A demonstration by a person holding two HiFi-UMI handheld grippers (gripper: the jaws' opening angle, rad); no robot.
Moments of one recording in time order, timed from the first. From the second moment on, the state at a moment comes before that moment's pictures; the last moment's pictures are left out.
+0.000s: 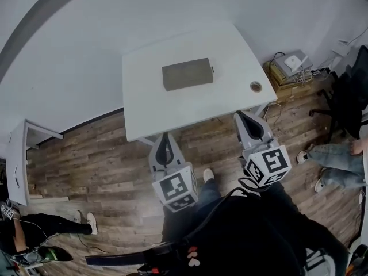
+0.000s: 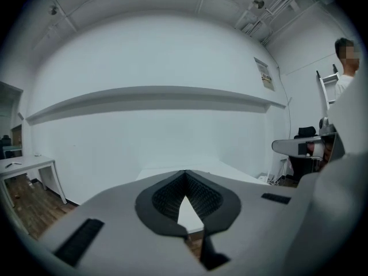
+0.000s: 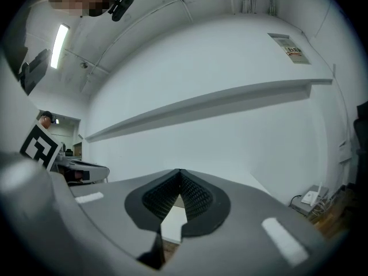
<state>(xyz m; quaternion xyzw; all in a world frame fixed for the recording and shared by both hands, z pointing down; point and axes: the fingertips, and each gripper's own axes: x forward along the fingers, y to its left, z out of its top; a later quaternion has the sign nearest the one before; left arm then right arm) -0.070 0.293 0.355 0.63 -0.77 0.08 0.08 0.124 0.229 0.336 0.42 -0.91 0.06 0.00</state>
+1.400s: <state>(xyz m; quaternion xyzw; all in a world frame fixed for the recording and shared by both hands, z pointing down) -0.128 0.001 0.383 0.60 -0.78 0.10 0.11 0.082 -0.082 0.386 0.36 -0.92 0.09 0.08</state>
